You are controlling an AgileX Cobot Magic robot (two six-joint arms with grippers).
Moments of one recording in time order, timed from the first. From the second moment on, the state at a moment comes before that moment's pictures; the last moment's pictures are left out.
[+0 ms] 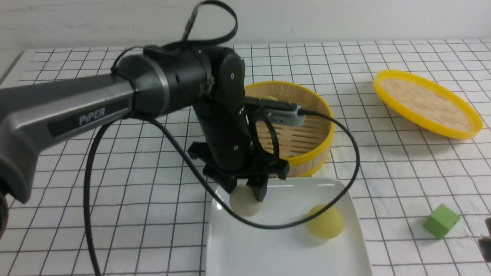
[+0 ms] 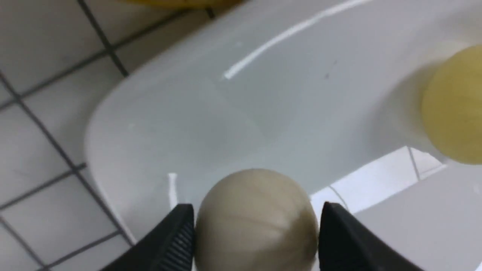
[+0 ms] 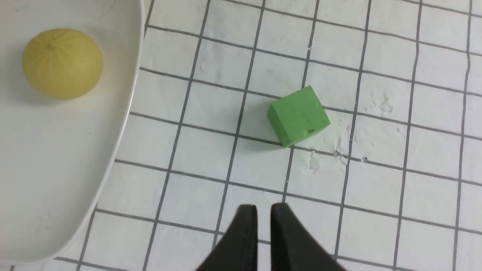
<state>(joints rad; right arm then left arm) 0.59 0.84 -0.66 -0.29 0.91 0.51 -0.63 1.91 -1.55 -0.10 1.07 -0.15</state>
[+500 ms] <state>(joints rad) 0.59 0.84 -0.66 -0.29 0.91 0.51 -0.63 1.96 -1.84 0.08 1.07 -0.35</state>
